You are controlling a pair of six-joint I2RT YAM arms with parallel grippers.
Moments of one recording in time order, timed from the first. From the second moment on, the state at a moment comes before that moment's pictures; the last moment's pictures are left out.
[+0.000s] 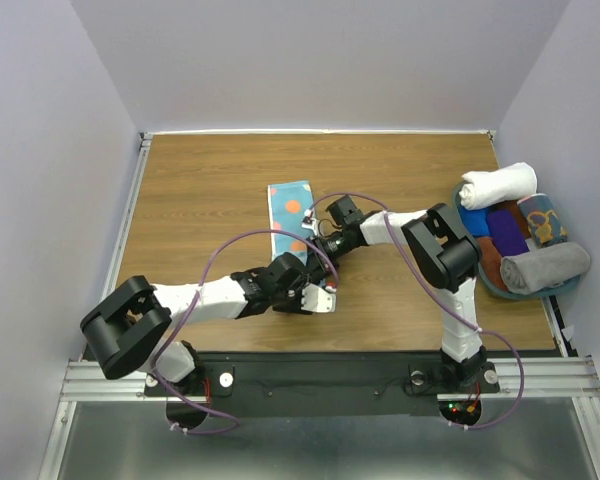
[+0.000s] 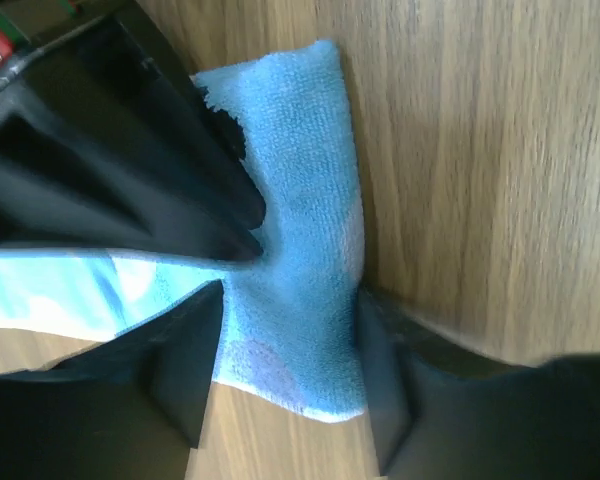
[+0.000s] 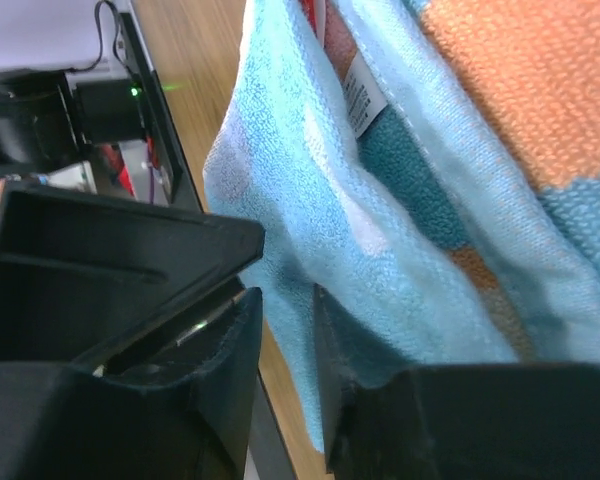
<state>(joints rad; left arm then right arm) -0.94 1.39 0.60 -0.10 0.01 0.83 0.58 2.12 1.25 -0.28 -1.01 0.26</state>
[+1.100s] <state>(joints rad) -0.63 1.96 1.26 -0.97 0.76 0.91 0.33 1.20 1.11 -0.67 -0.78 -0.29</state>
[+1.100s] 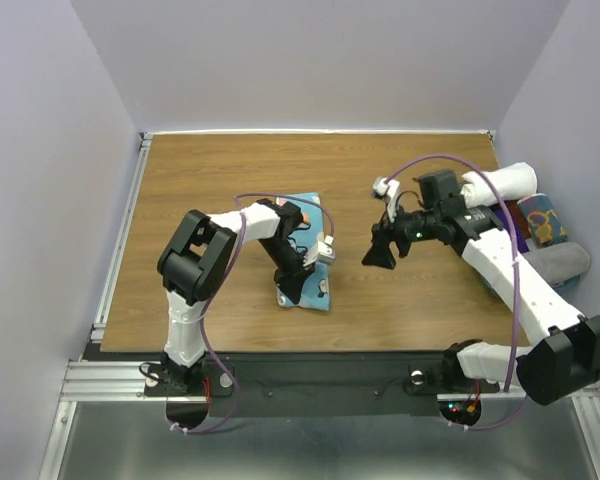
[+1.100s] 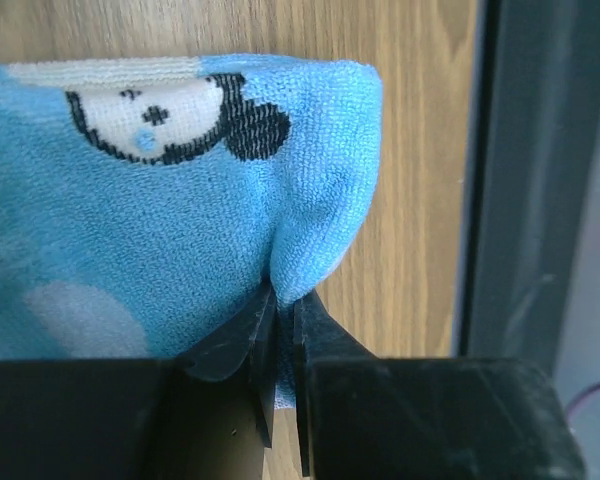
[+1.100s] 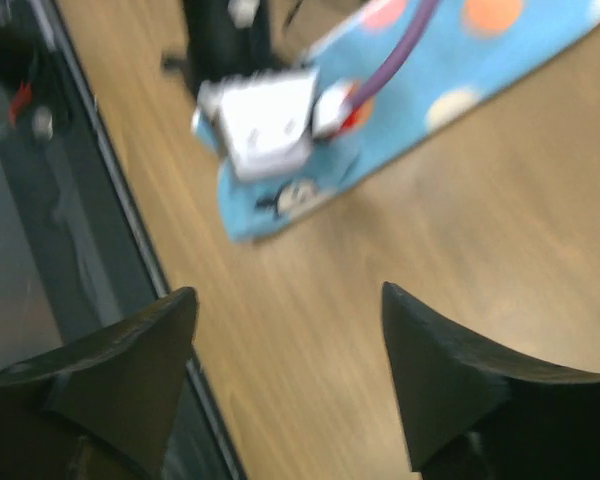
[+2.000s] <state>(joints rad) -0.54 2.25 1.51 -1.31 0.93 0.98 1.01 1.58 0.97 -0.32 -0.24 -0.32</state>
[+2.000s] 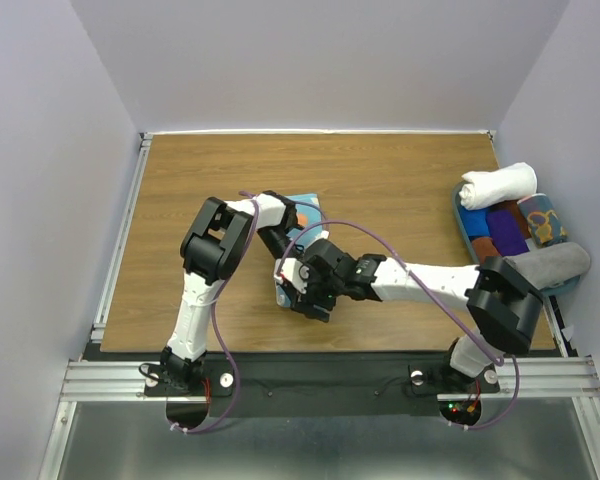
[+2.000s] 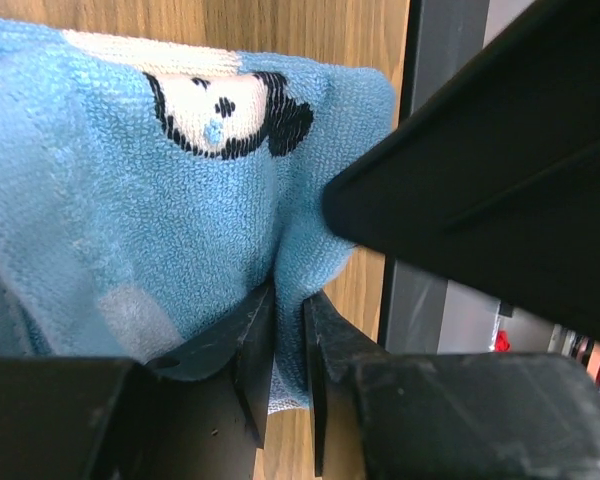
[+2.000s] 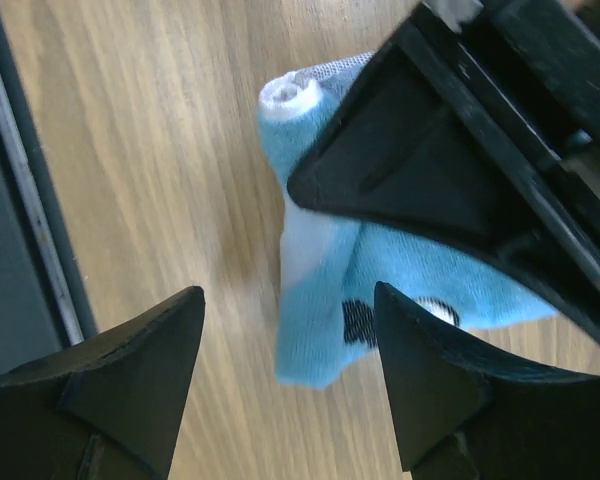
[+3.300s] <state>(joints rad) -0.14 1.31 0.95 -0.73 0.63 0.95 0.71 1.96 1.09 -0.36 -1.00 -0.12</state>
